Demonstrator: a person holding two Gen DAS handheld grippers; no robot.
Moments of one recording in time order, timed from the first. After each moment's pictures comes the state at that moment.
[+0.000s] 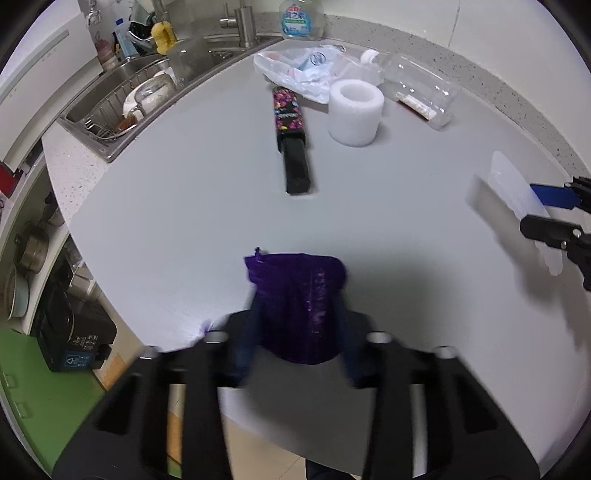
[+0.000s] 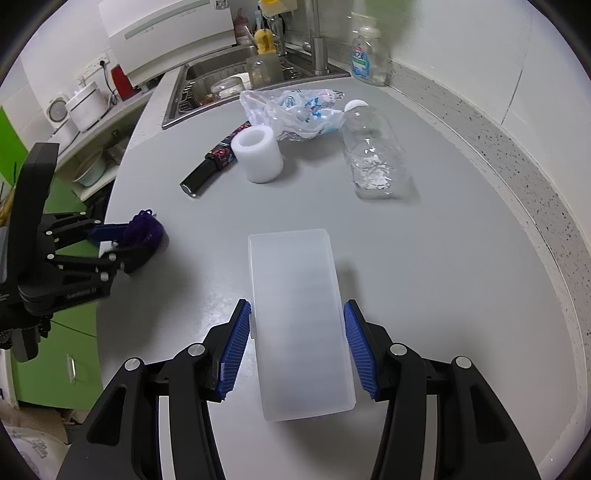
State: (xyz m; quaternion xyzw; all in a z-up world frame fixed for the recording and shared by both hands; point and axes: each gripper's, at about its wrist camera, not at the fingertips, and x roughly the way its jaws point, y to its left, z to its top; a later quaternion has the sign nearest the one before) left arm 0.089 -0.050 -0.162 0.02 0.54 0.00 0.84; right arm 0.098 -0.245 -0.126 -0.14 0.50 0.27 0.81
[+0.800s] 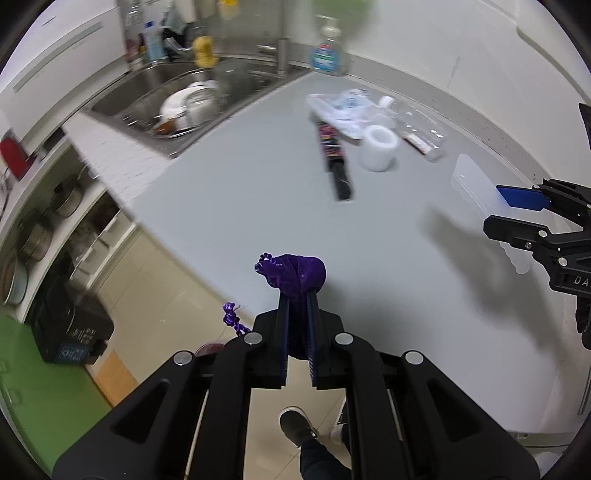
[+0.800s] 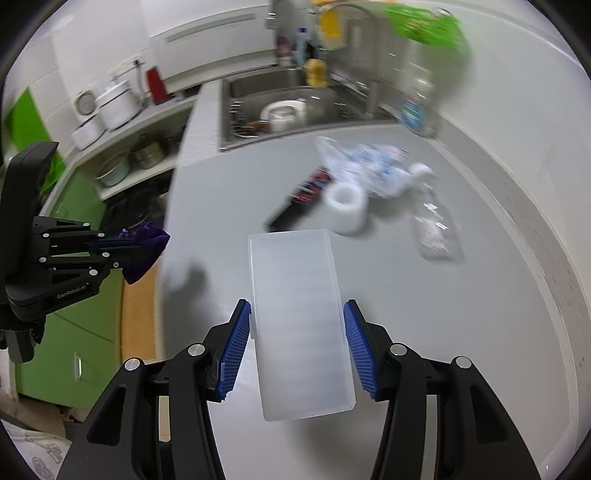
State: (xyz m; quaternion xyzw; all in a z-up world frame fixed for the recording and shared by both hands) left arm 0.021 0.013 -0.103 -0.02 0.51 0.00 0.86; right arm 0.057 -0.165 -0.080 -0.16 0.45 0.31 0.82
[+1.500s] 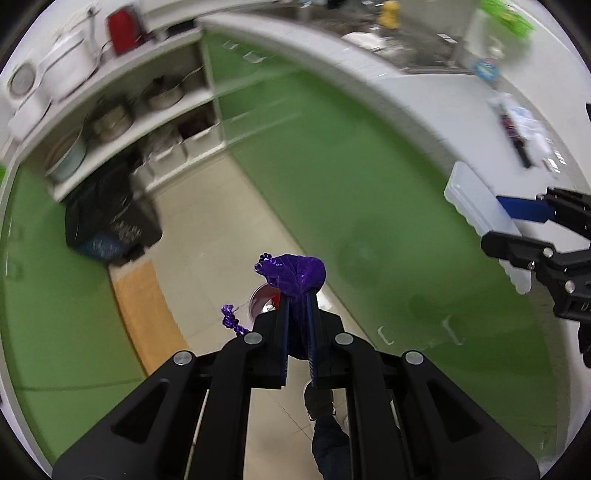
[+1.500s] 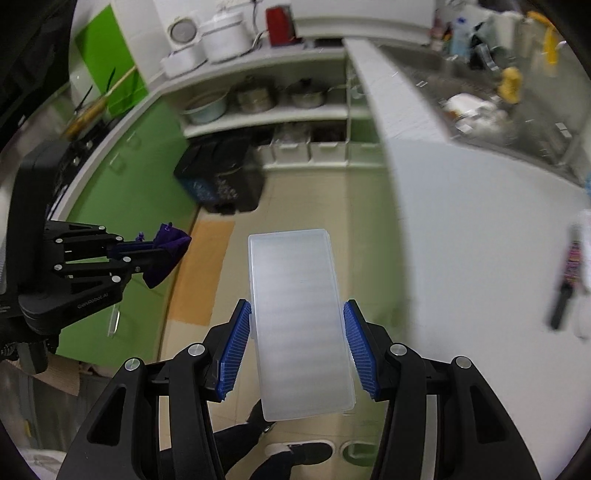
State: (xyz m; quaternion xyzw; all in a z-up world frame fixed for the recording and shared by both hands) left arm -0.117 0.211 -0.180 -0.13 0.54 0.17 0.81; right arm -0.007 0.080 -0.171 -0.23 0.48 0.46 0.71
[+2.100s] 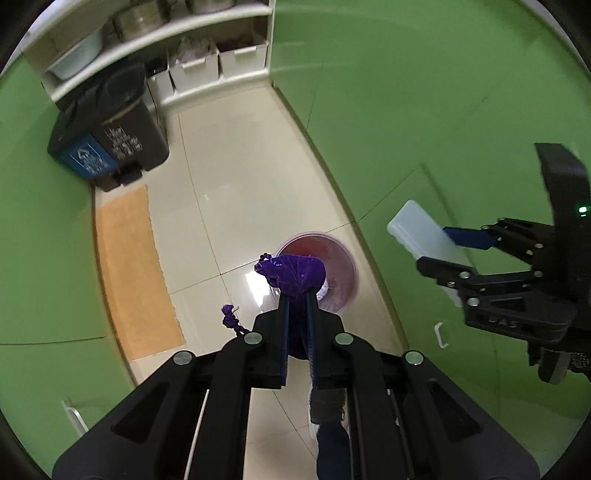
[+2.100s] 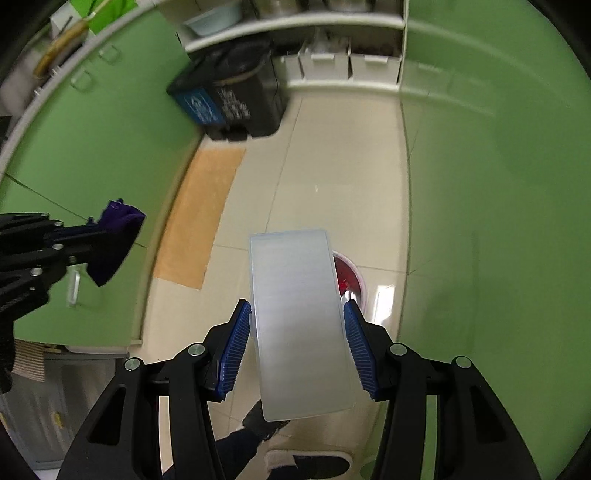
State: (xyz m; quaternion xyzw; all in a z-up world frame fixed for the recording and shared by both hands) left arm -0.152 0.305 -0.429 -0.22 0.57 0.21 0.76; right arm -0.013 0.204 -0.478 -0.28 0.55 0.47 0.63
